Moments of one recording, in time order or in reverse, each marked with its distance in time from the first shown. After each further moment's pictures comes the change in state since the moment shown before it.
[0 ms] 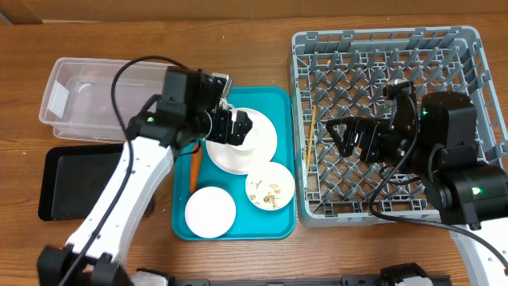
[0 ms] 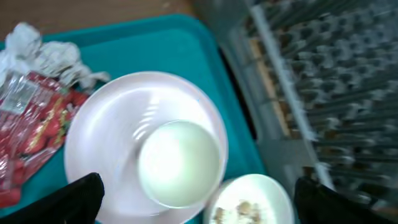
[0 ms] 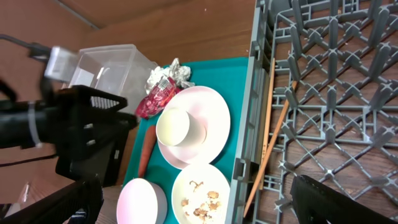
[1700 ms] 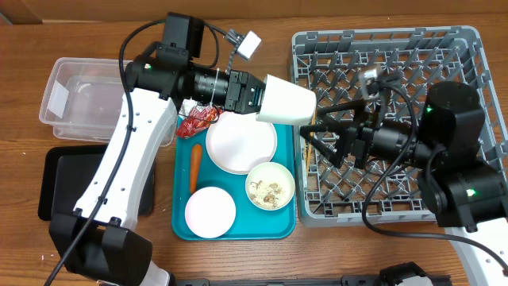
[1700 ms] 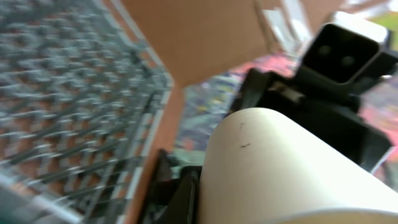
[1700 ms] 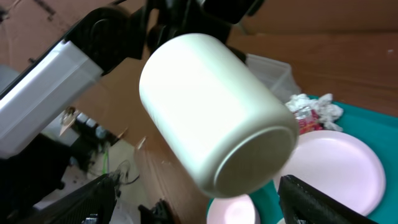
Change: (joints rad) left arm -0.002 0.226 0.496 -0.293 1.015 0.013; right arm 0.059 0.000 0.000 0.324 -0.486 0.007
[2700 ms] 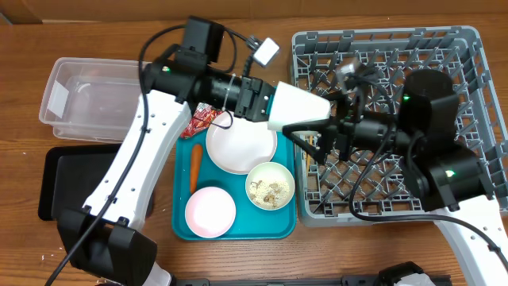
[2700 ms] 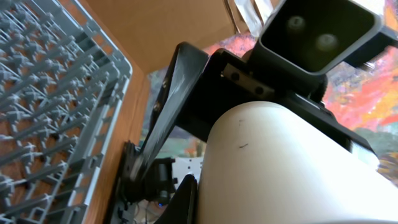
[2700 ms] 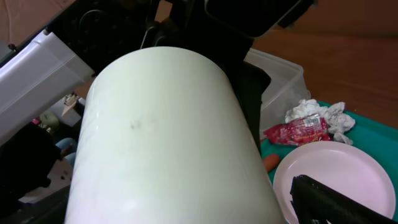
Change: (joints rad) left arm -0.079 0.012 0.000 0.010 0.112 -0.008; right arm 0.061 0.093 0.010 0.071 0.009 -0.060
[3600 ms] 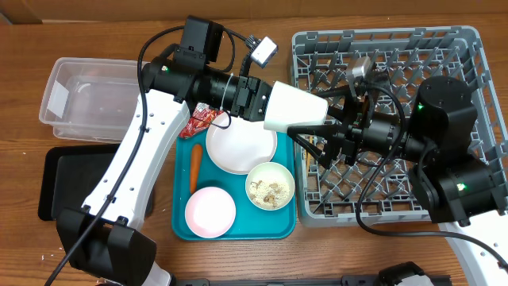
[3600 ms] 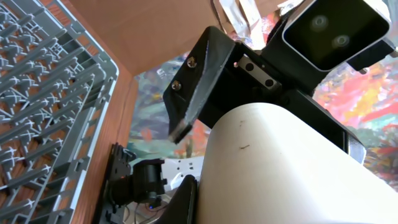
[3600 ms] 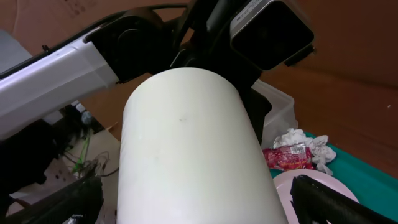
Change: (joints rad) left arm 0.014 0.002 0.000 -0.002 0.059 0.000; right arm -0.008 -0.062 0.000 0.053 0.008 -0.061
